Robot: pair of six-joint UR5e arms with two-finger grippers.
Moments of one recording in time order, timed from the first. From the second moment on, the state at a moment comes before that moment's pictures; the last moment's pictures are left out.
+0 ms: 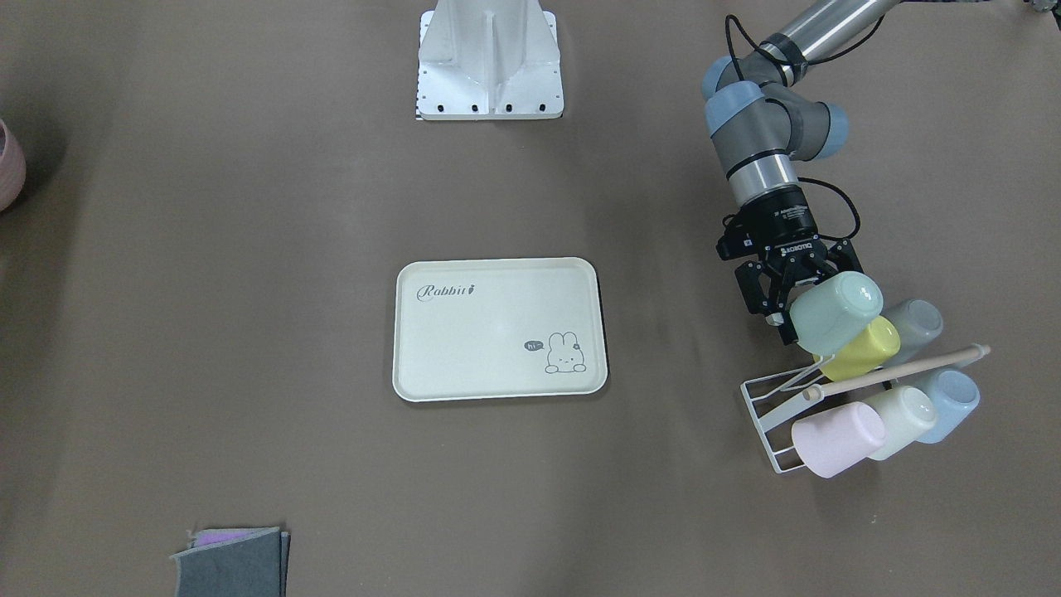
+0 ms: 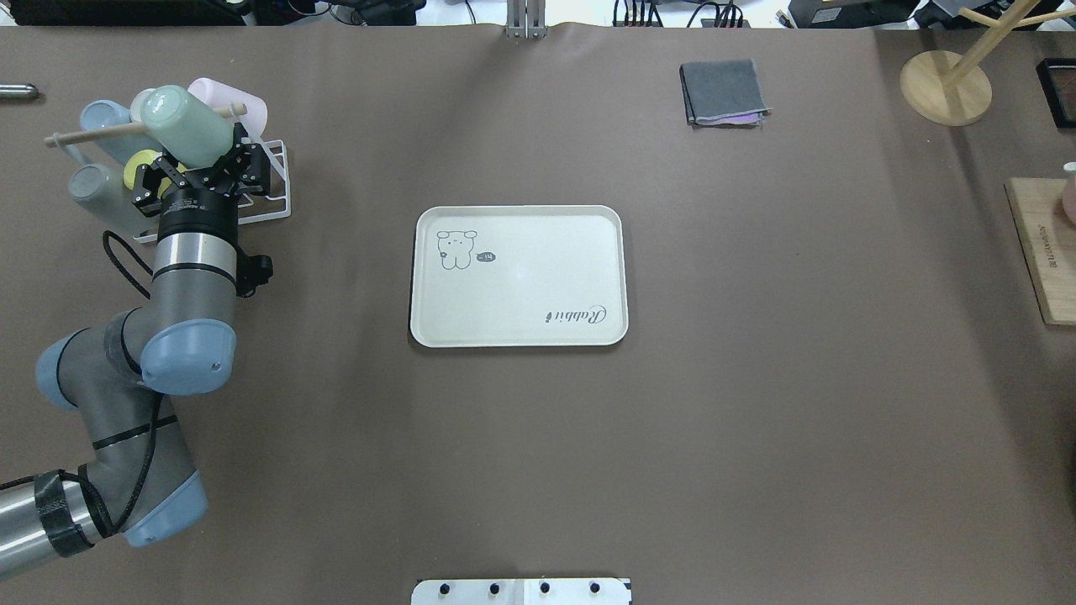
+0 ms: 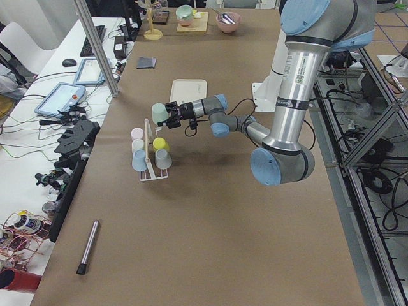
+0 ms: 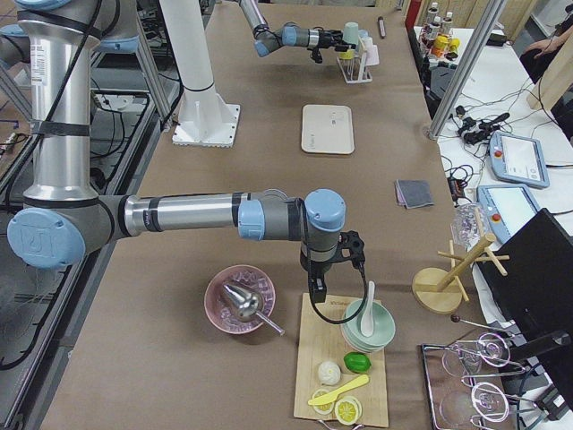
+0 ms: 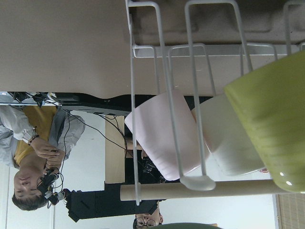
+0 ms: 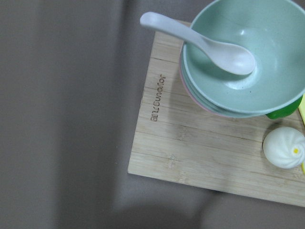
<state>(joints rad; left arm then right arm) -0.52 -1.82 -1.64 -2.31 -0.52 1.86 1.54 -1.64 1.74 -1.63 2.31 -0.10</state>
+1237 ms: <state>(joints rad) -0.52 -1.81 -1.69 -2.70 -0.73 1.45 1.59 -1.66 1.68 -1.61 2.34 -0.06</state>
